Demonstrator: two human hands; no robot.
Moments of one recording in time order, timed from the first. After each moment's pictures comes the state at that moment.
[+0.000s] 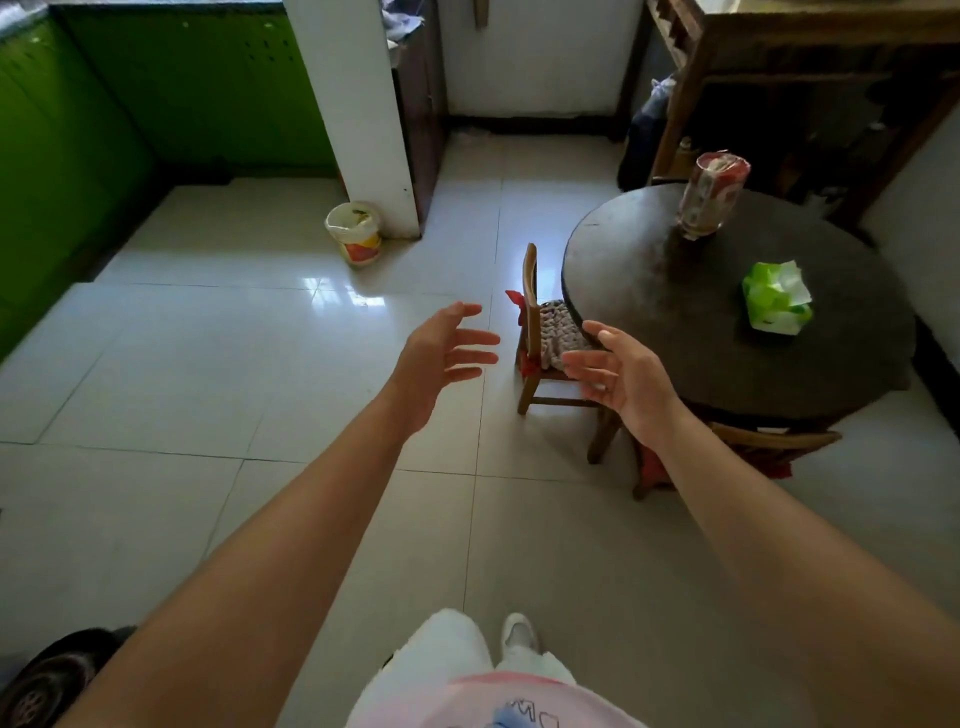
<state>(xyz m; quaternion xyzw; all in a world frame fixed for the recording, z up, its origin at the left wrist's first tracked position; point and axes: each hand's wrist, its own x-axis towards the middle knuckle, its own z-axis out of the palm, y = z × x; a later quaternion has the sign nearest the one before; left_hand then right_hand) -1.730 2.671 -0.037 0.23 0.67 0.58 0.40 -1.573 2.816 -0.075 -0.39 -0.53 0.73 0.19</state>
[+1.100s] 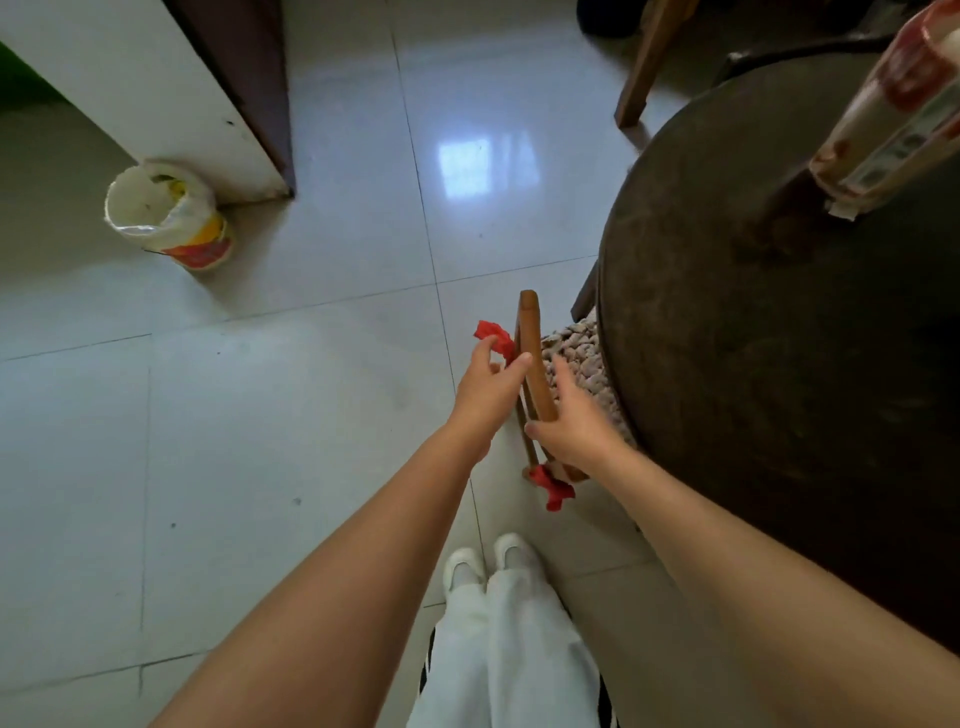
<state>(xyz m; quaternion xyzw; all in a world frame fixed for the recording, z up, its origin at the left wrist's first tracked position) -2.049 3.142 -0.357 0.15 0.74 0.37 0.54 -1.941 3.169 -0.384 -0.56 -0.67 0.49 -0.05</state>
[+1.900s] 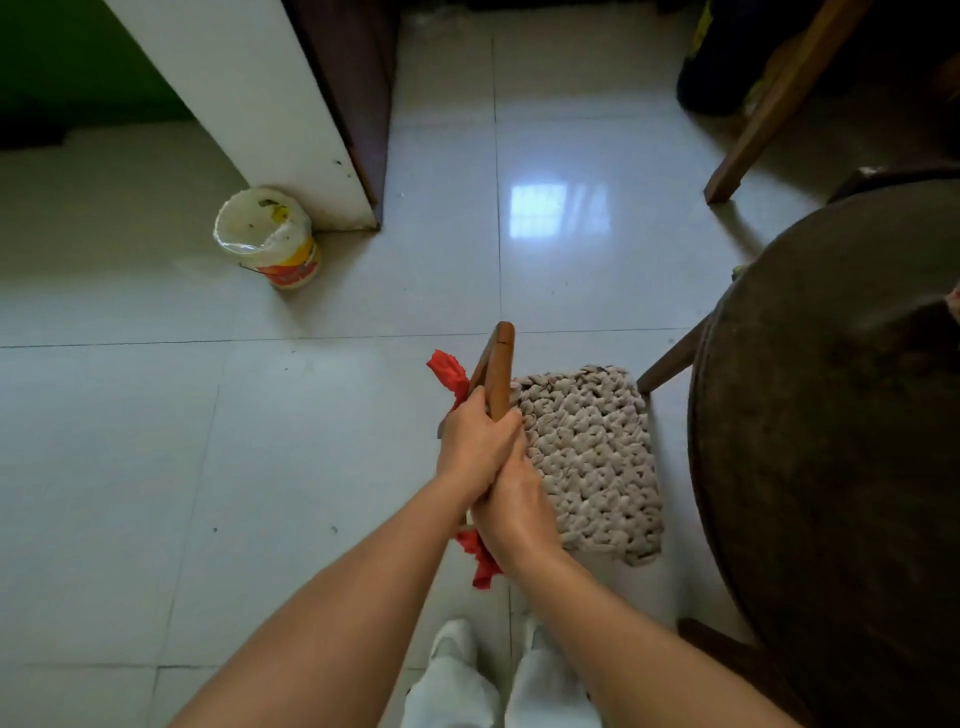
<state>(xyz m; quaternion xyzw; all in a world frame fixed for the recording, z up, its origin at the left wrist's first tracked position) -2.159 3.132 -0.369 0.22 0.84 0.34 0.37 -2.079 3.117 -0.368 -0.54 -0.73 0.43 -0.03</state>
